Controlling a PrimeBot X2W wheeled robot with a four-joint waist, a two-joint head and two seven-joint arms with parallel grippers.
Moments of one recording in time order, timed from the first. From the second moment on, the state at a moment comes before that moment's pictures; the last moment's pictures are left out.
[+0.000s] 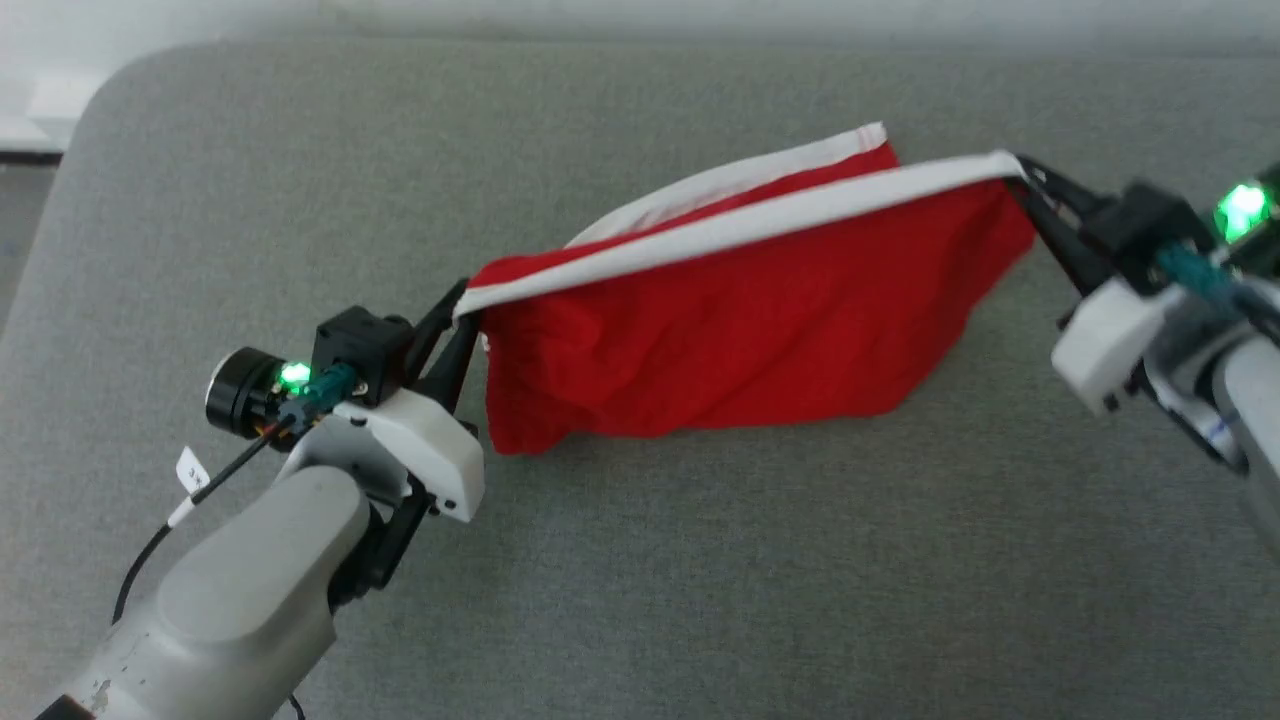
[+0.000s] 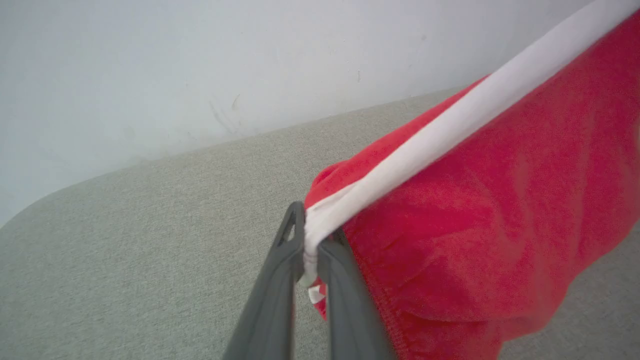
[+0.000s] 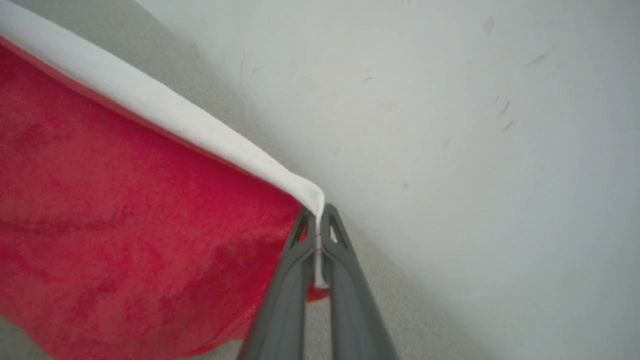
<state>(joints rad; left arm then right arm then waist) -0.65 0.57 -0.91 0.28 -0.74 0.24 -0.20 -0.65 -0.60 0.53 0.24 0.20 0.13 -0.02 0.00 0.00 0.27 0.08</state>
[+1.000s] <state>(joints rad) -0.66 0.47 -0.78 0.29 -0.63 0.24 -0.26 -1.17 -0.48 0.93 0.87 0.47 0.13 -0.01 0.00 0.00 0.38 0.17</state>
